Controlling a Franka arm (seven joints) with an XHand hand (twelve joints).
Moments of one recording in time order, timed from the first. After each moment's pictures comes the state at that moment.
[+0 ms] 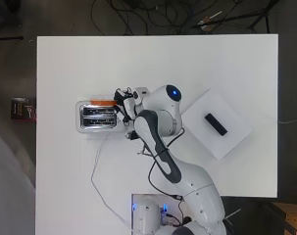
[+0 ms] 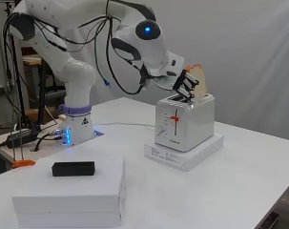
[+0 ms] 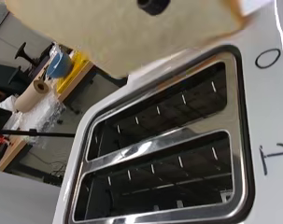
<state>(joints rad) 1.54 -0.67 -1.42 -2.15 0.09 1.83 -0.91</state>
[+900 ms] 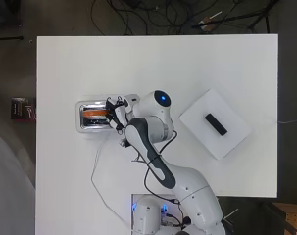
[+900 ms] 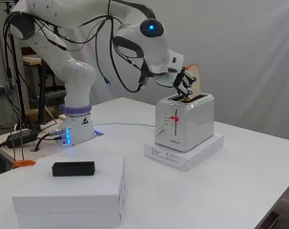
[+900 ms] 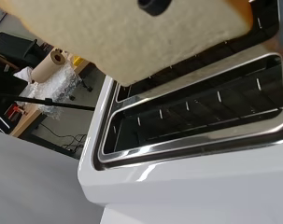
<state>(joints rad) 1.49 -0.69 -1.32 -2.24 0.07 1.84 -0.92</state>
